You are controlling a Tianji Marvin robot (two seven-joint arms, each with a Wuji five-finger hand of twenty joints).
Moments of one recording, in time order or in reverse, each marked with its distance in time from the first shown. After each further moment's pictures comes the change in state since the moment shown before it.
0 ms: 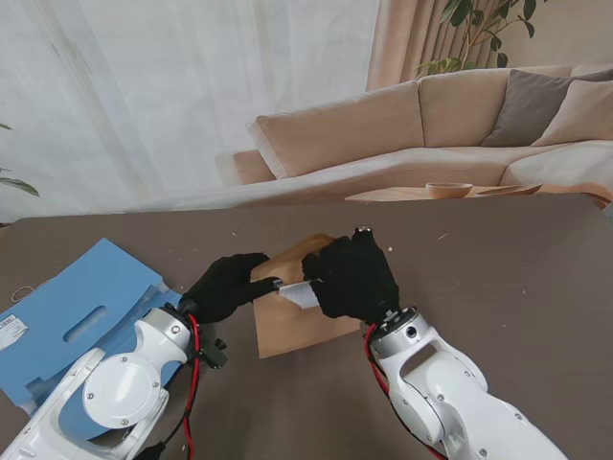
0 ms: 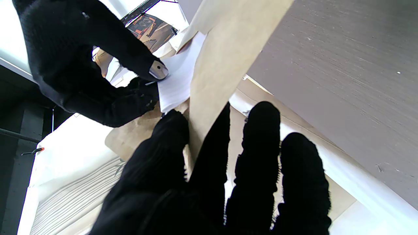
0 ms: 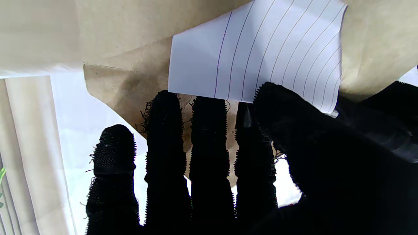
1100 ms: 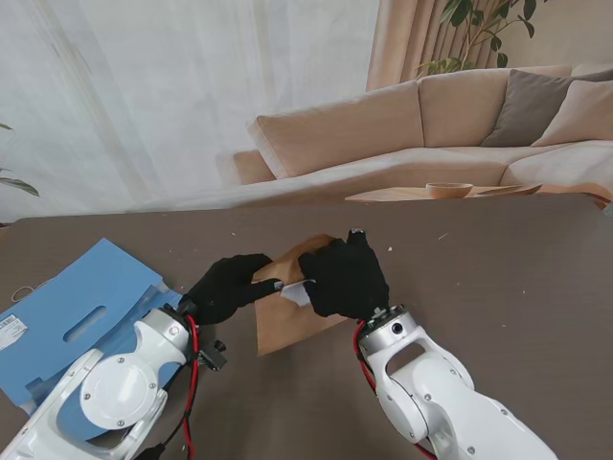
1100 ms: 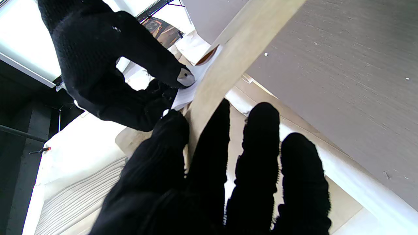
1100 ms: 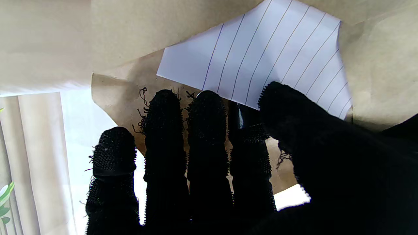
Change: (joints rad) left arm 0.005 0.001 -0.007 0.001 -0.022 -0.026 -0.018; right arm 0.044 -0.006 -0.067 0.011 0.017 0.099 0.069; left_hand 0.000 0.000 0.000 0.000 -0.010 0.000 0.000 0.002 -0.008 0.000 0.000 0.000 -0.024 0.000 -0.011 0.000 -0.022 0.000 -0.021 0.000; right_hand -0.031 -0.002 0.008 -0.004 0.065 0.086 0.027 0.025 0.051 0.027 0.103 0.026 0.040 0.005 0.098 0.036 0.021 0.003 0.041 0.043
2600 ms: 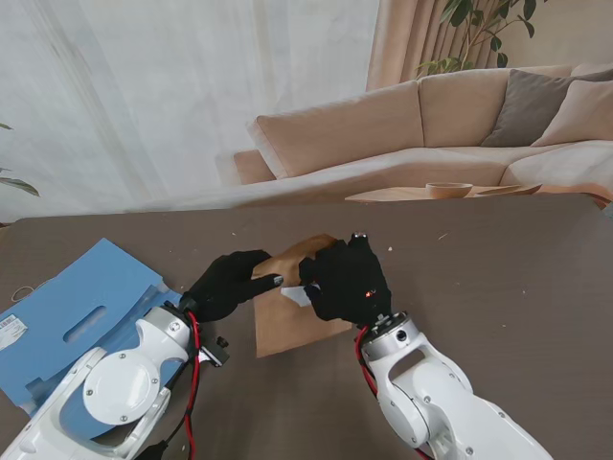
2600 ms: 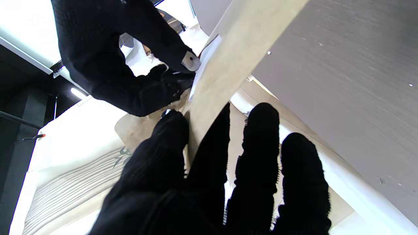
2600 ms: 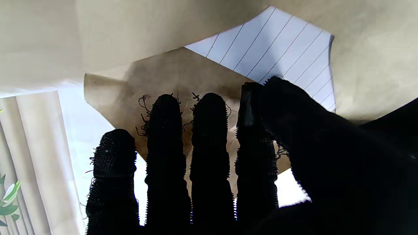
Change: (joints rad) left arm -0.012 -0.008 0.009 0.006 -0.051 0.032 0.021; right arm -0.013 -0.007 0.003 0.045 0.029 -0.035 -0.106; left_hand 0.000 0.000 0.000 0.000 -0.001 -0.004 0.000 0.004 -0.001 0.000 -0.002 0.000 -0.012 0.000 -0.015 0.010 -0.014 0.000 -0.015 0.000; right_hand 0.030 -0.019 -0.035 -0.037 -0.031 -0.100 -0.025 -0.138 -0.087 -0.036 -0.036 0.043 -0.091 -0.004 -0.052 -0.001 -0.031 -0.003 -0.003 0.026
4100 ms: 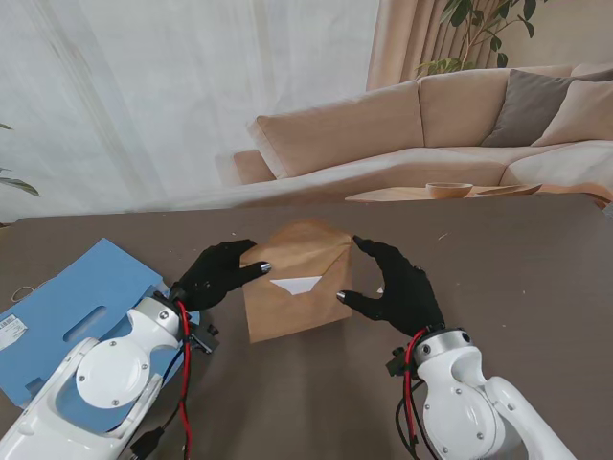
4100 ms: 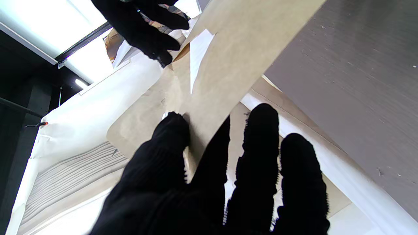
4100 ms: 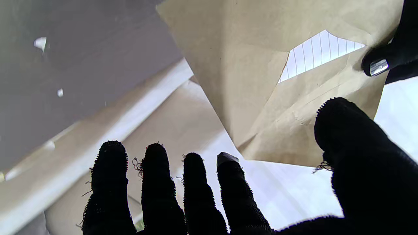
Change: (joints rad) left arm -0.040 -0.007 -0.041 0.075 -0.059 -0.062 -0.020; right arm -0.264 -0.047 0.291 -0.201 0.620 0.071 0.319; left_hand 0.000 0.023 -0.001 0.000 -0.001 -0.011 0.000 0.008 -0.011 0.003 -0.018 0.000 -0.024 0.001 -0.033 0.002 -0.033 -0.021 -0.037 0.000; right_hand -0.257 0.205 -0.263 0.084 -0.659 0.331 -0.672 0.037 -0.775 0.163 -0.447 -0.432 -0.448 0.097 -0.615 -0.296 -0.280 0.041 -0.394 -0.146
